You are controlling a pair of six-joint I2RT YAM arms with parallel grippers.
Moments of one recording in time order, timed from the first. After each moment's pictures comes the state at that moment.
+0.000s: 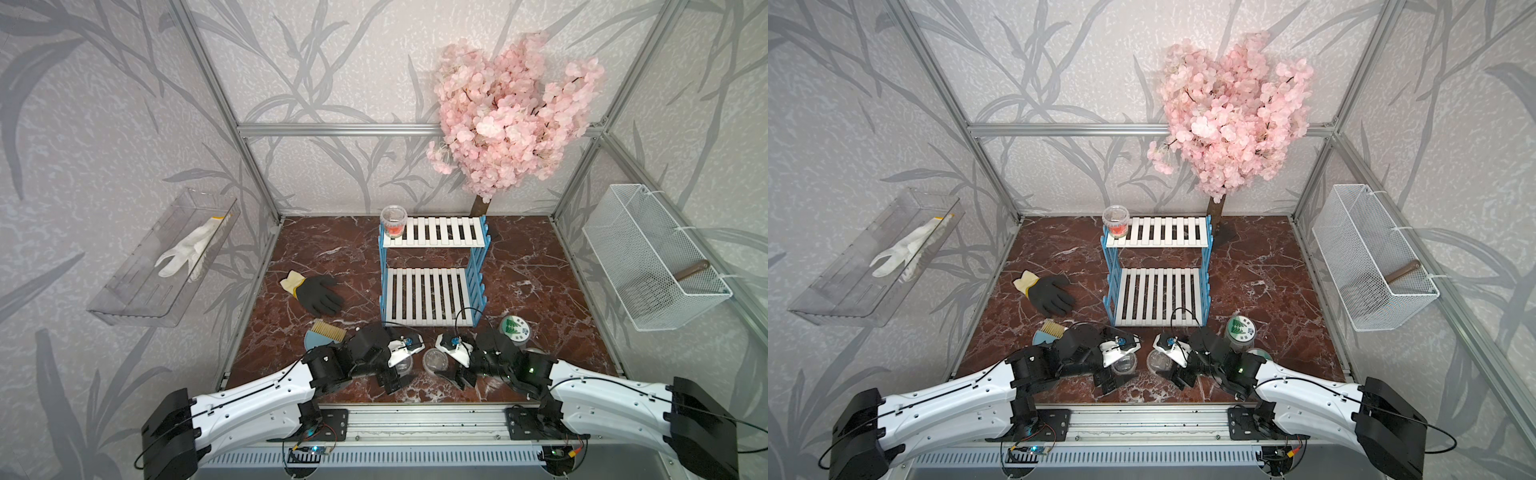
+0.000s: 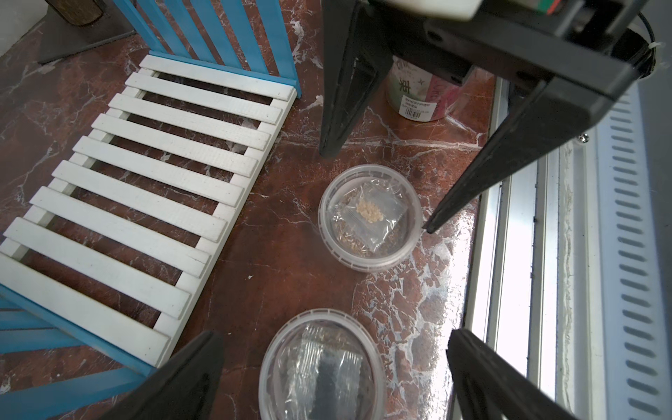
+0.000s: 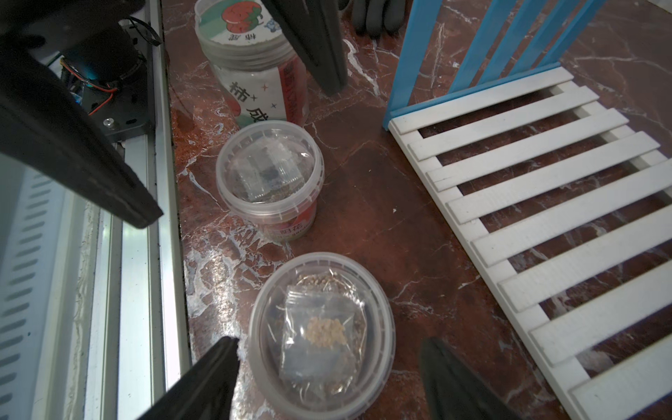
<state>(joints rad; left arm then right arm) -1.02 0.90 0.48 -0.28 0.11 0.20 0.98 0.98 0.32 0.04 -0.18 -0.11</state>
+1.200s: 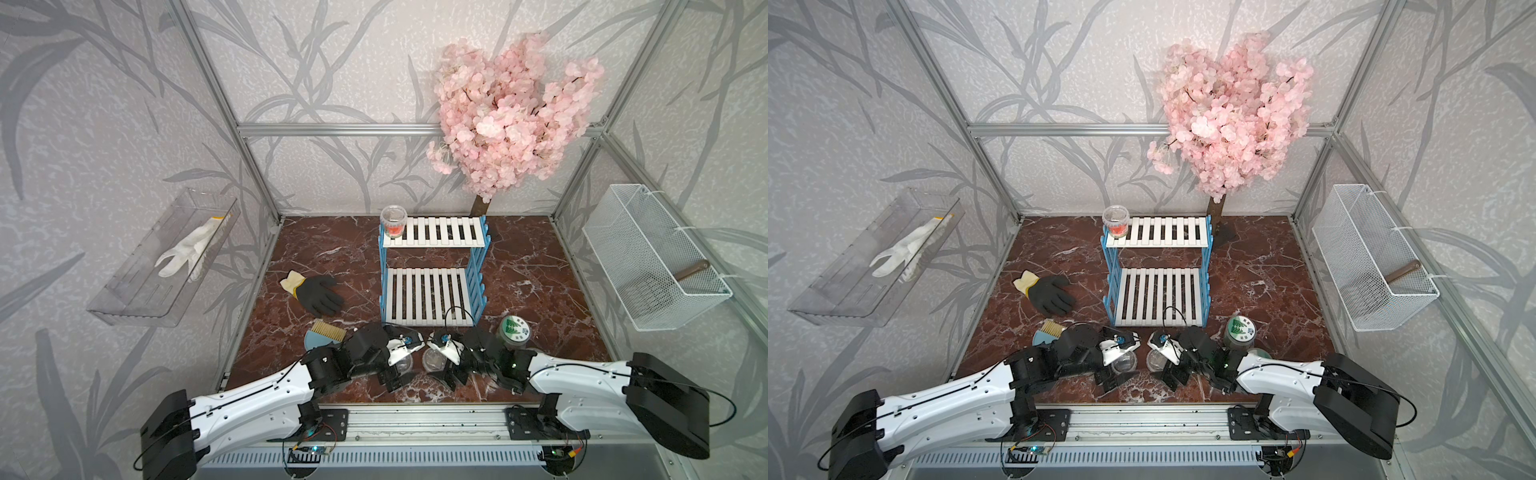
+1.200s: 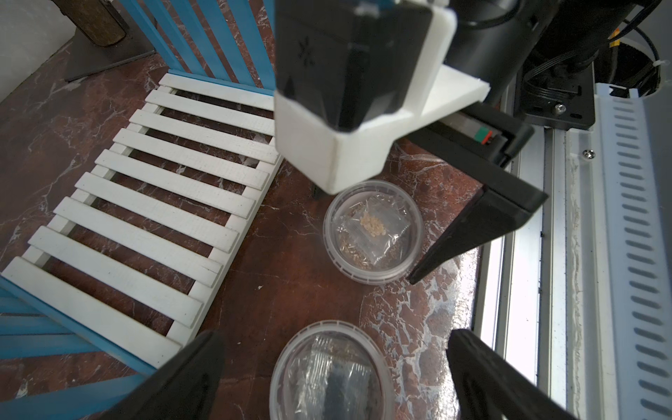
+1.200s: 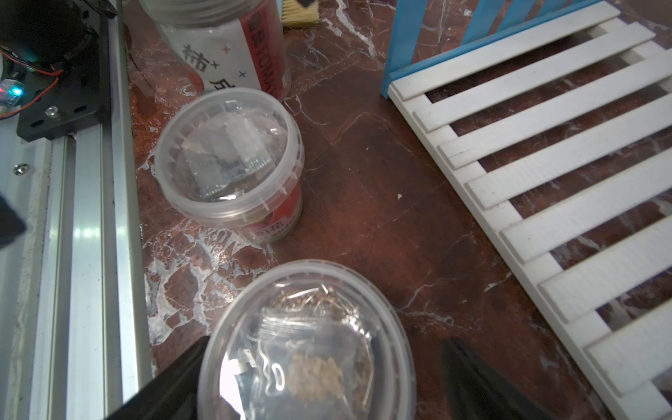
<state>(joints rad) -1.02 0.90 0.48 -0.26 0.09 0.20 0.98 1.17 0.33 0.18 -0.18 -0.07</state>
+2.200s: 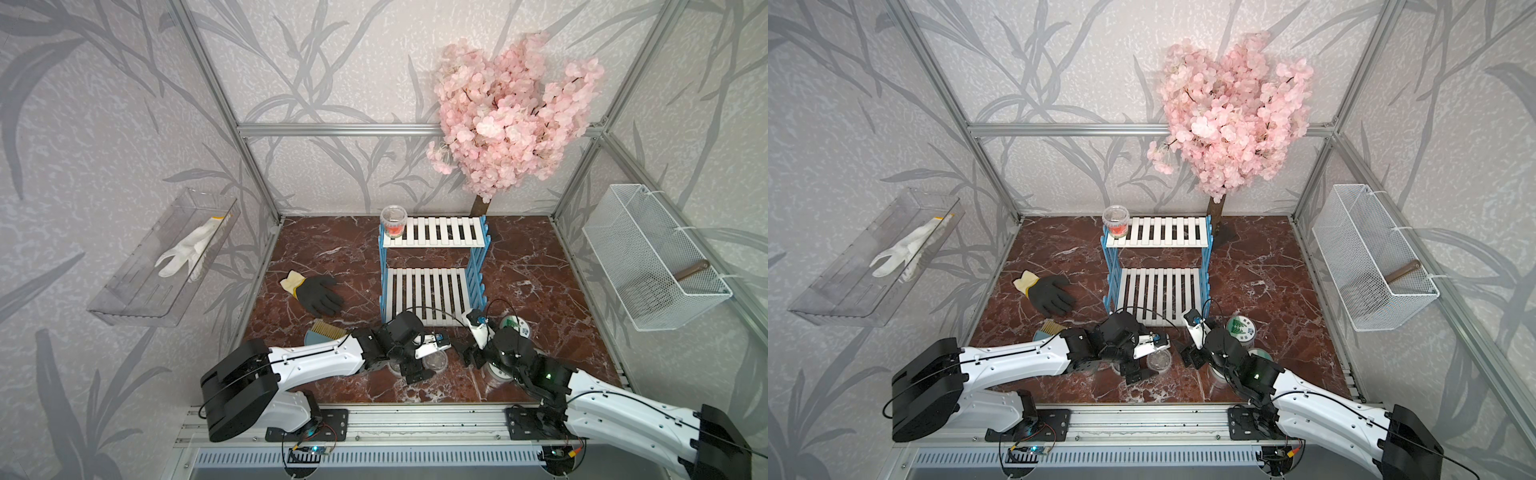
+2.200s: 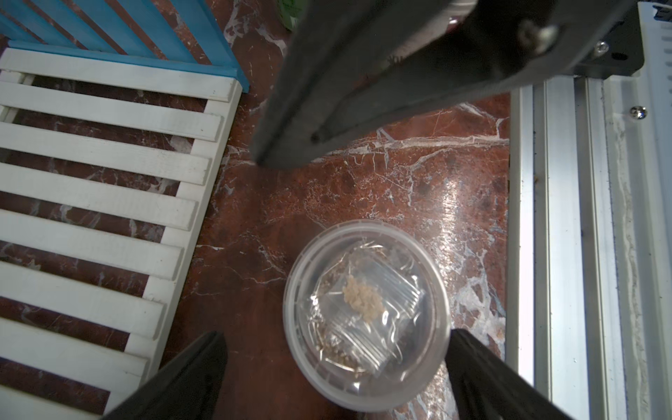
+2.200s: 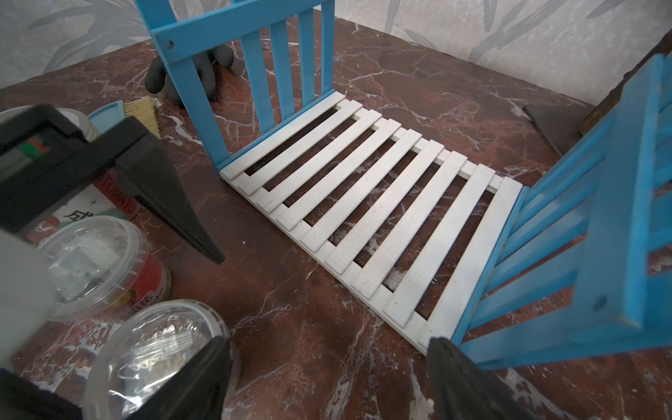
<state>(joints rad) -1.02 1.38 0.68 -0.17 0.20 0.32 0.92 0.77 0.27 -0.01 0.20 0.12</state>
